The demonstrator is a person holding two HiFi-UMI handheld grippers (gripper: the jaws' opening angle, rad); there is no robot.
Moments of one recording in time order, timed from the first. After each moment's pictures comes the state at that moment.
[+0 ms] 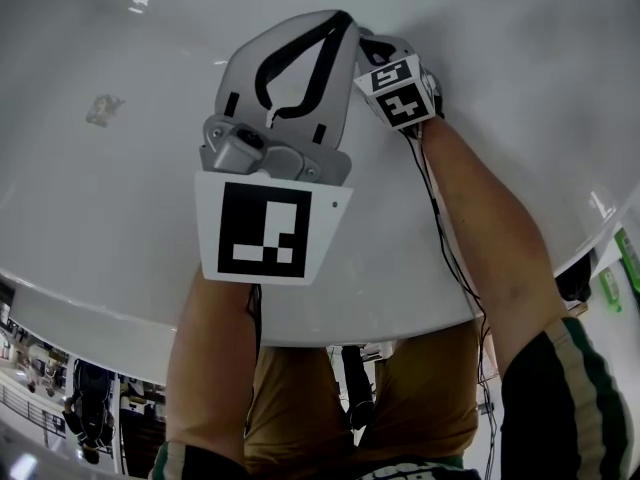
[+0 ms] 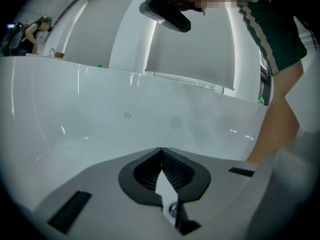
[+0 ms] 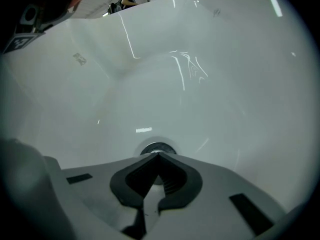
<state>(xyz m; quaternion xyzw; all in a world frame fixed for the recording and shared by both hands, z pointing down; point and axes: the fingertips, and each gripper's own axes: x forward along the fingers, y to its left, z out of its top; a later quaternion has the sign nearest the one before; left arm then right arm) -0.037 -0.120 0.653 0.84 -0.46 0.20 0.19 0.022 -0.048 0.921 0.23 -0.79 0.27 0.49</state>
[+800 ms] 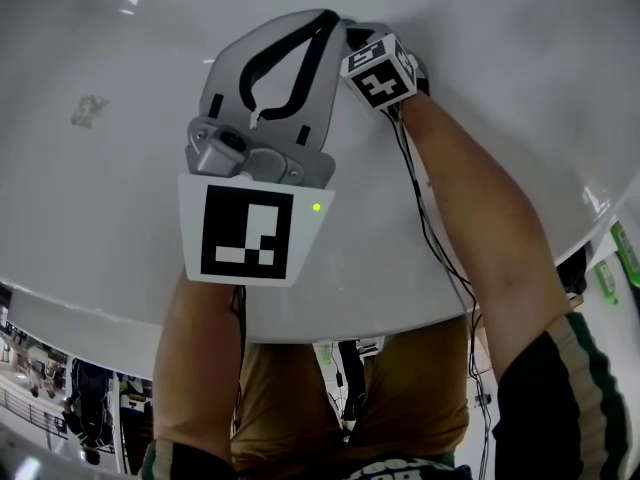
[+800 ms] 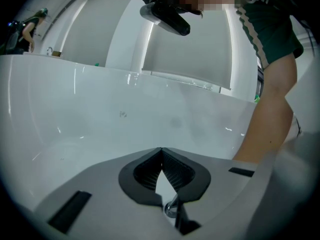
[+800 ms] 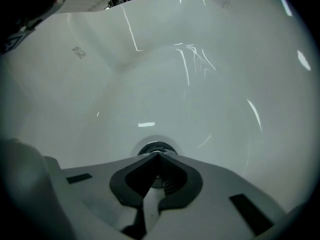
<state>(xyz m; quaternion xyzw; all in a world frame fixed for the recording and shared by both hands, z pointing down) -0.026 -0.115 0.653 0.85 -0.45 0.20 0.19 0.017 -0.052 0.932 0.19 -0.78 0.27 0.52</state>
